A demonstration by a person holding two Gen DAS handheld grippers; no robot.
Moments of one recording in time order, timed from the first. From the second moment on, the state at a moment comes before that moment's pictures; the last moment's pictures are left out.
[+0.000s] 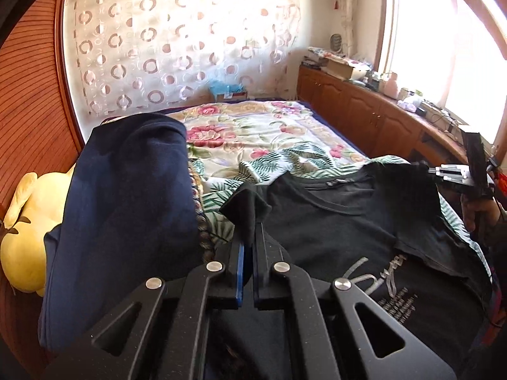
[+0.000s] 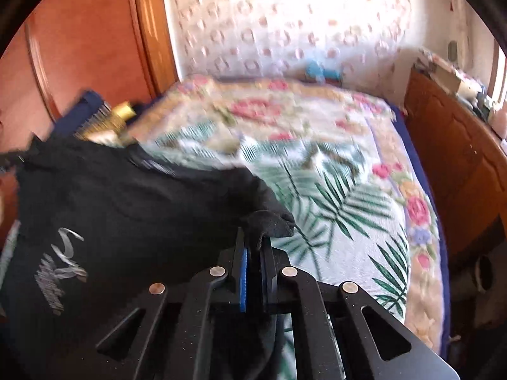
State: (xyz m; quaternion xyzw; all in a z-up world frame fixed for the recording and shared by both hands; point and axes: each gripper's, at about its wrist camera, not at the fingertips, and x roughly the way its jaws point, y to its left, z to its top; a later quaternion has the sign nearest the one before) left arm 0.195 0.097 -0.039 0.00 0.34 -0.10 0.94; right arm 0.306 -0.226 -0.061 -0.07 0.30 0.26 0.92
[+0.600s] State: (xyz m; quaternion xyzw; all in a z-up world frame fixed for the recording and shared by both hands) left arm 0.068 0.084 -0.040 -0.02 0.30 -0.11 0.95; right arm 0.142 -0.290 -0.045 -0.05 0.21 0.24 0.95
